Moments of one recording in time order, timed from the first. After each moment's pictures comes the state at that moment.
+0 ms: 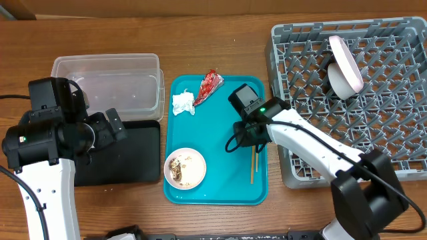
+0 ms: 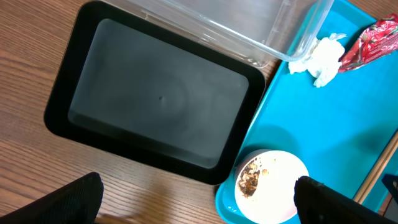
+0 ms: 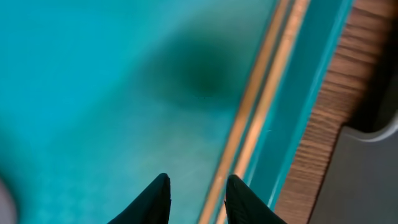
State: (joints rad) left arm 0.22 1.23 1.39 -1.38 0.05 -0.26; right arm 0.60 1.77 1.20 -0.85 0.04 0.44
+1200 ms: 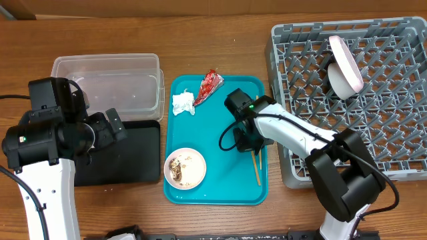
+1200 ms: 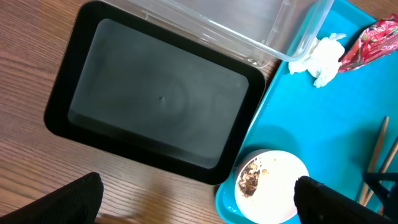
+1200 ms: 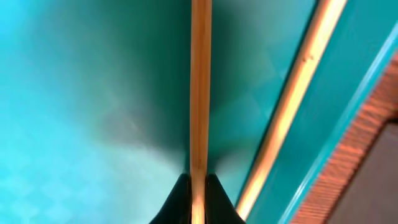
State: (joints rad) left arm 0.22 1.23 1.39 -1.38 0.05 -0.26; right arm 0.61 1.92 1.26 -0.93 0.03 0.41
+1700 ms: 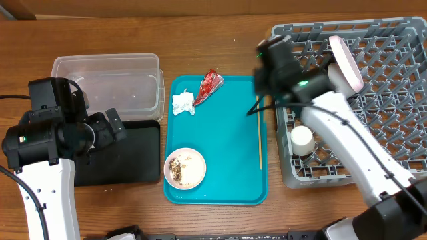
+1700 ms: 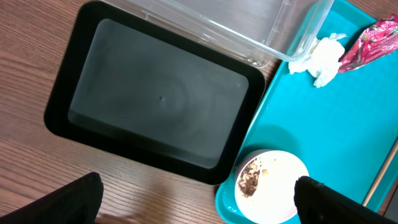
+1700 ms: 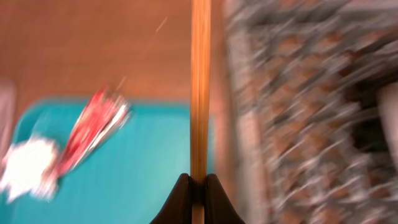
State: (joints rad) left arm 0.22 1.23 1.39 -1.38 0.05 -0.26; right arm 0.41 1.64 1.49 -0.78 0.25 0.37
